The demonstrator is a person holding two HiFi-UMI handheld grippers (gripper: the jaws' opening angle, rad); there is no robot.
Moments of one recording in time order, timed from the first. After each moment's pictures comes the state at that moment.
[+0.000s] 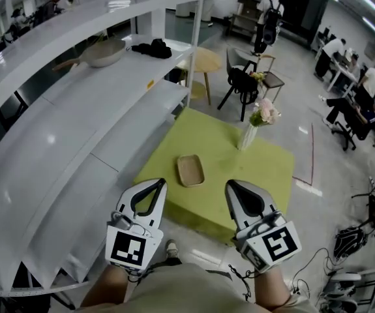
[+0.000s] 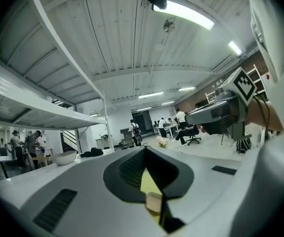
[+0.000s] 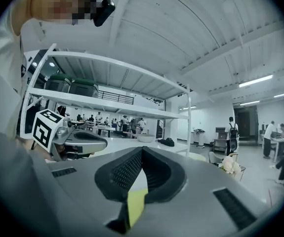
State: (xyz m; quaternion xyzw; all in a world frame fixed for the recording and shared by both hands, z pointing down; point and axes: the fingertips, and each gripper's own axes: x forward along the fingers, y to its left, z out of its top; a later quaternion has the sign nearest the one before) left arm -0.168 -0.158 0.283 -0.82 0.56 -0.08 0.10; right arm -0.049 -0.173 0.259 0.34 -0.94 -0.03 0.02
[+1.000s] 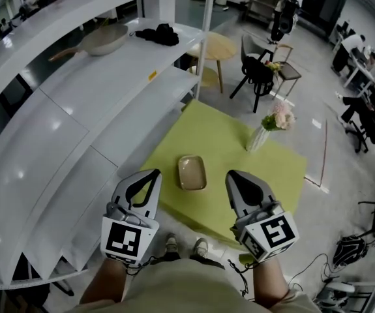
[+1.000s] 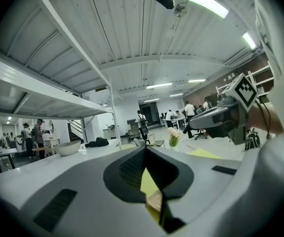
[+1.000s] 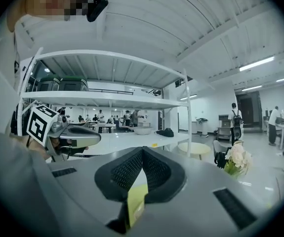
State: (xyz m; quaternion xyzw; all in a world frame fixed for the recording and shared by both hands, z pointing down) left arm -0.186 -0.256 0.315 -0.79 0.60 -0.12 0.05; right arm -0.045 -0.295 0.314 0.33 -0.94 0.03 0.07
